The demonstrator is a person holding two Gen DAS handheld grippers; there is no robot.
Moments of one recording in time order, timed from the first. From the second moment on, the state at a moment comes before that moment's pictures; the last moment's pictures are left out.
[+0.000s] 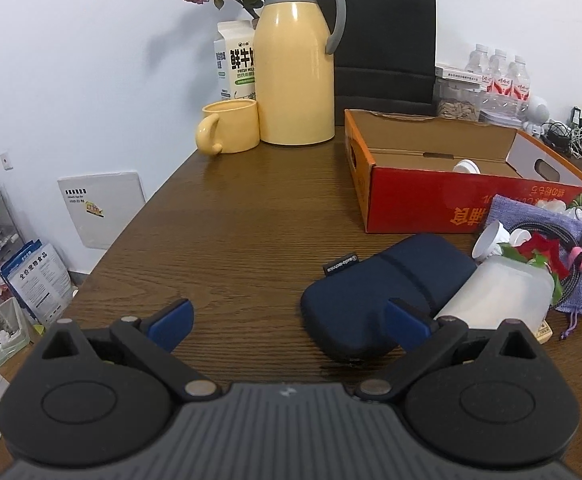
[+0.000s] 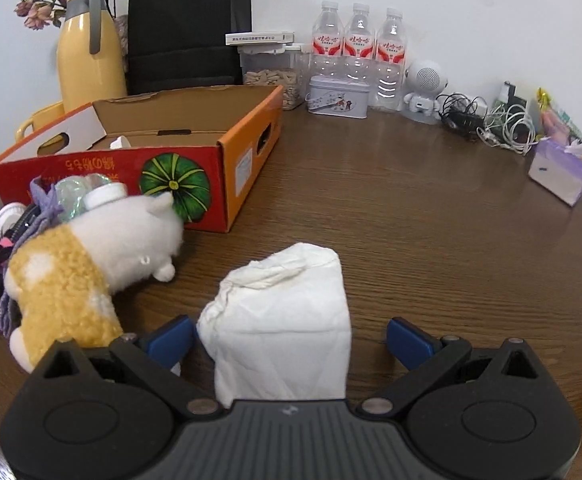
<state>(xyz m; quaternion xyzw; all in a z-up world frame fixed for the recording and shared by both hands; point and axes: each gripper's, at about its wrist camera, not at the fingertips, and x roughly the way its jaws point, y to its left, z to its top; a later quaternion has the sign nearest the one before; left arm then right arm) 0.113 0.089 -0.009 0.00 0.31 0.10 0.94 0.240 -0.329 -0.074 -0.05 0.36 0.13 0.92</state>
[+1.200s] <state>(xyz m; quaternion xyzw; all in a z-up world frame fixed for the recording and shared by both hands) 0.169 0.107 -0.034 -0.08 0.35 -0.01 0.93 0.217 -0.314 -0.075 -0.04 0.32 0.11 0.94</state>
